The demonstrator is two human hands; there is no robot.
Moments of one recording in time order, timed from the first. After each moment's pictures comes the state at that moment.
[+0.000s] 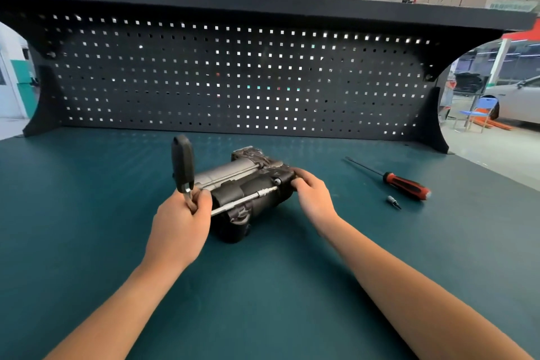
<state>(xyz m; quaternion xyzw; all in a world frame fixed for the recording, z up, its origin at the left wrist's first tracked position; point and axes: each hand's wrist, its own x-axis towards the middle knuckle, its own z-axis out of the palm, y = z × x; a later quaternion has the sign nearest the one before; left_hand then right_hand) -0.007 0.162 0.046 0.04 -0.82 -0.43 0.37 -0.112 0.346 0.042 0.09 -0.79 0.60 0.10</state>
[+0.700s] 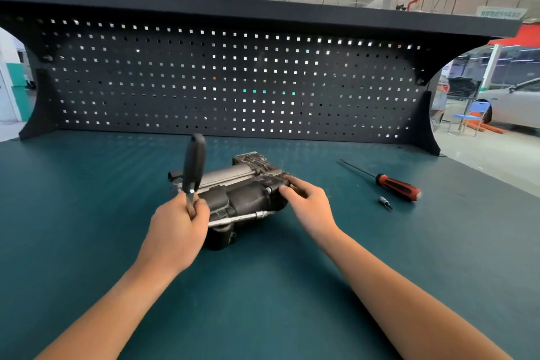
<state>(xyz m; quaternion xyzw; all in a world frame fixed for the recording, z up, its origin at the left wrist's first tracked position) 0.001 0.160 0.045 0.00 -0.84 -0.40 0.36 -0.084 0.351 0.040 0.09 -0.78 0.61 0.12</state>
